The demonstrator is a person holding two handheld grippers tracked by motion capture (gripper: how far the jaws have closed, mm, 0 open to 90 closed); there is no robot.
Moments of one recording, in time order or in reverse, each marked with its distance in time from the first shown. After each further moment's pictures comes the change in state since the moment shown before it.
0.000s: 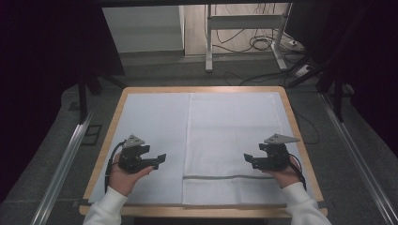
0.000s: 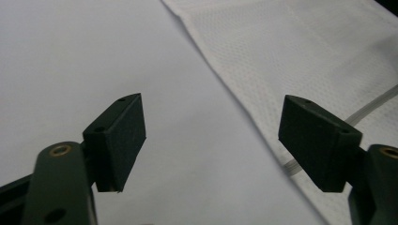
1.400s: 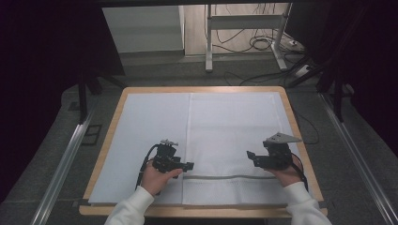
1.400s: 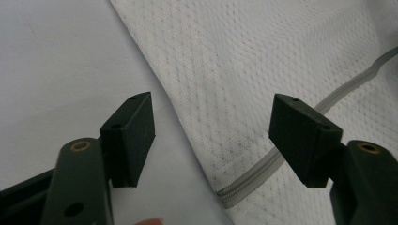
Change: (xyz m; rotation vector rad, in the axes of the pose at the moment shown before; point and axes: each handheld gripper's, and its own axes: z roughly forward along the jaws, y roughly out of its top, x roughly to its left) left arm -0.038 0.001 0.084 0.246 -0.157 -0.116; right arm -0.003 0.002 -0.004 -0.021 -0.081 -0.015
